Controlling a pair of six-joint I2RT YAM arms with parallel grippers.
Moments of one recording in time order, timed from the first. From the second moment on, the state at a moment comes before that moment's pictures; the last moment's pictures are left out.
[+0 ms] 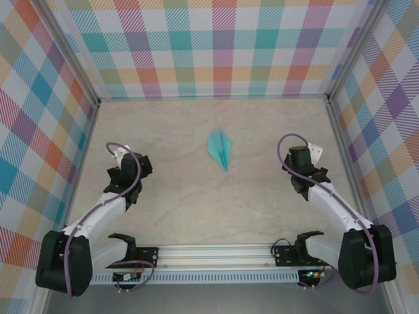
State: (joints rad) left arm -0.19 1.08 0.46 -0.02 -0.52 -0.35; right arm 0.20 1.11 0.56 -0.27 0.53 0.44
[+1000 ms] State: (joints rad) left arm -0.09 1.56 0.37 0.73 -0.13 -0.13; right arm 0.04 1.46 0.39 0.62 0.12 0.10
